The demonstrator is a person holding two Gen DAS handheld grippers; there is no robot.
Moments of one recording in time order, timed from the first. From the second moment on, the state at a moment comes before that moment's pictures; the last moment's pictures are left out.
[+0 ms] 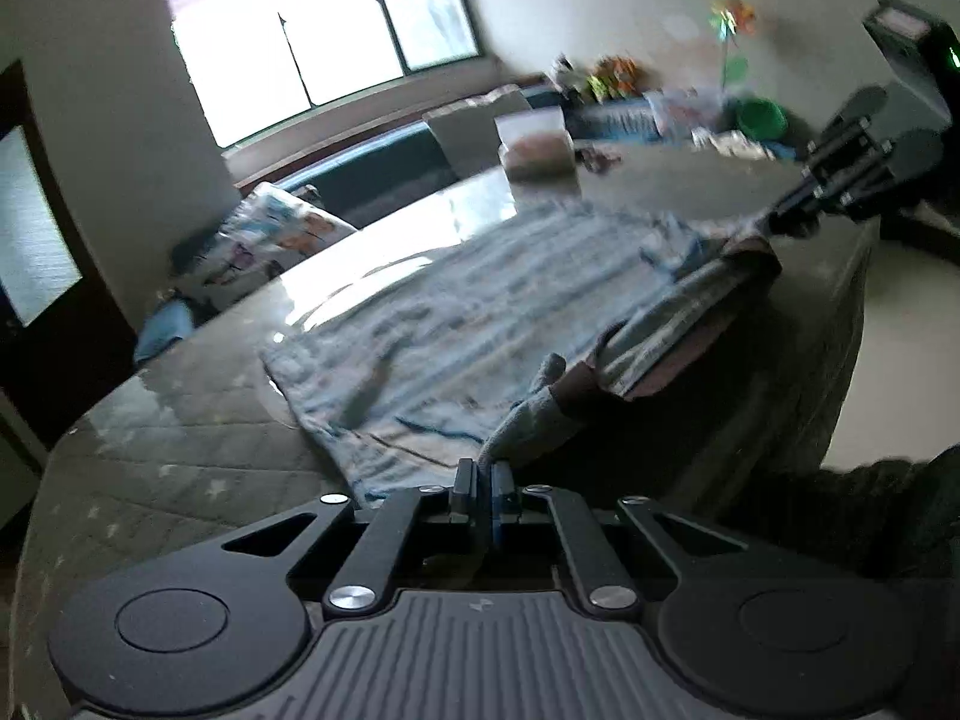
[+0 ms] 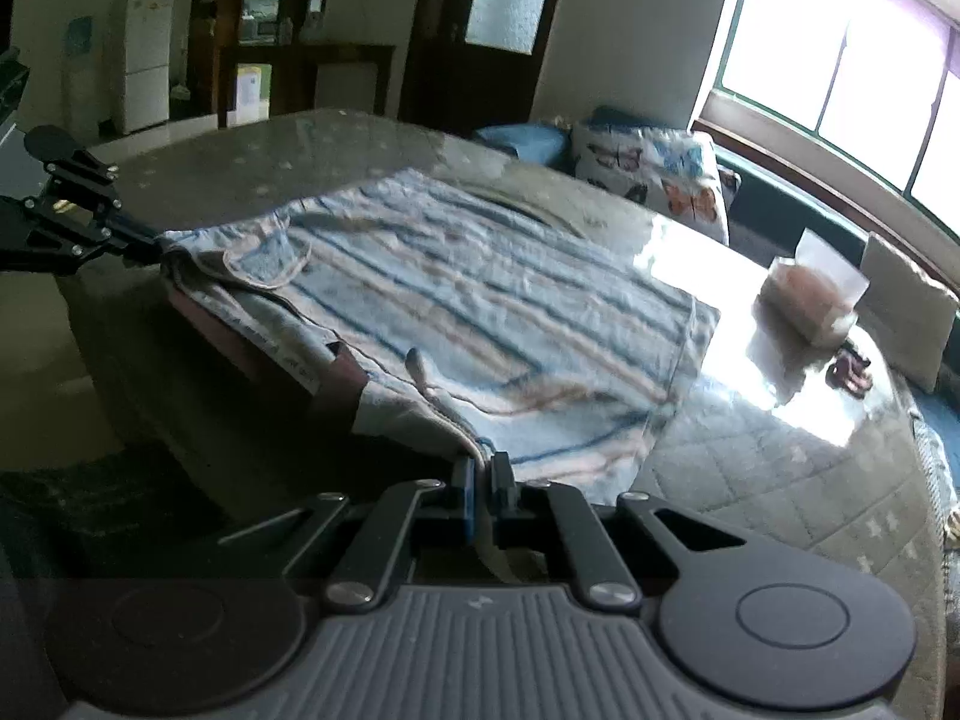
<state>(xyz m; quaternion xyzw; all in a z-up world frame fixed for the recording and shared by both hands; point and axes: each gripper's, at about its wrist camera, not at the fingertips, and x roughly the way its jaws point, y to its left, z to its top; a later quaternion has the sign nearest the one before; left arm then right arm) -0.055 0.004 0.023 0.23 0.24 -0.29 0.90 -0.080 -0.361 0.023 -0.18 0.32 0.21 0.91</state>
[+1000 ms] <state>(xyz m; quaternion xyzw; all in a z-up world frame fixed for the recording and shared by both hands) 0.174 -0.016 0.054 0.17 0.27 -0.22 0.92 0.147 -0.359 0.045 -0.12 0.32 0.18 0.92</state>
